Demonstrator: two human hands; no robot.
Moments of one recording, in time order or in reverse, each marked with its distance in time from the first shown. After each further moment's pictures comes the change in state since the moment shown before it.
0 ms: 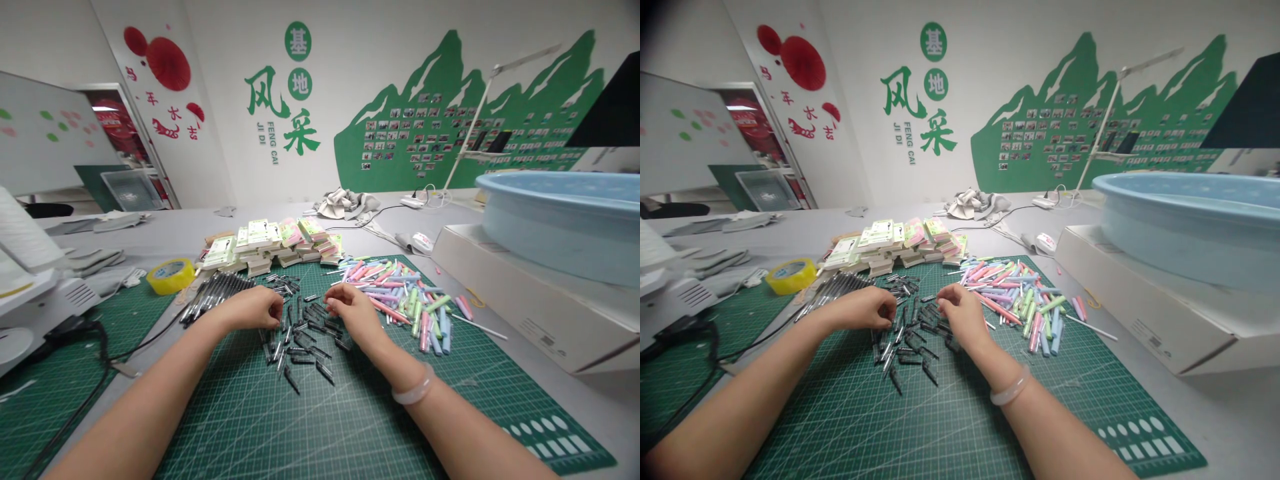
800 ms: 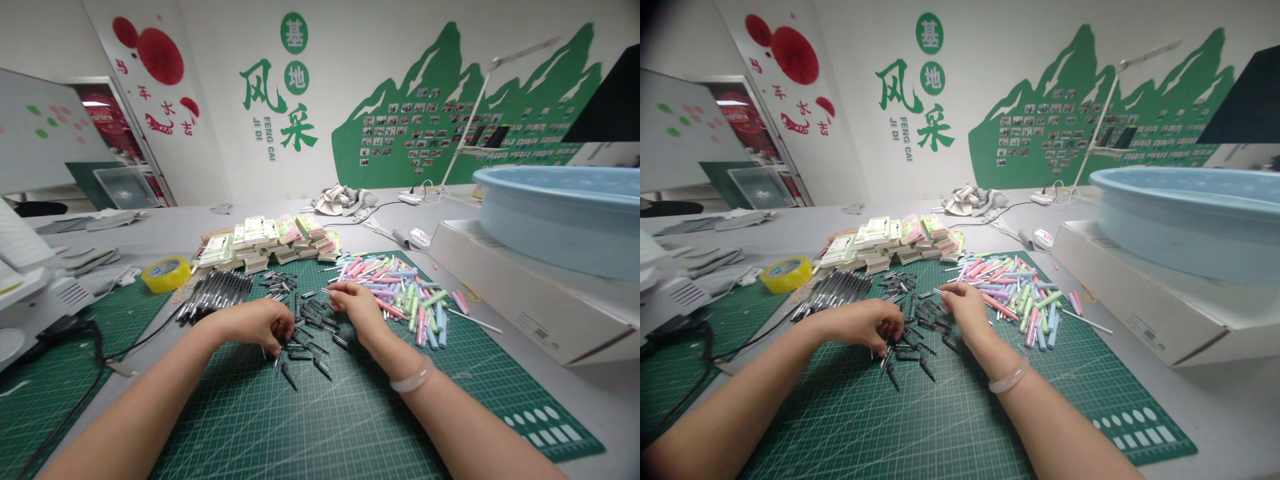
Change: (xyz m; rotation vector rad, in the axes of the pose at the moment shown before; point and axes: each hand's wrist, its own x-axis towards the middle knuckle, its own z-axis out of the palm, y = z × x) left_hand -0.012 0.029 0.001 -0.163 -0.240 0.214; right_hand 0.002 -0.001 -0.007 0.137 0.098 0.113
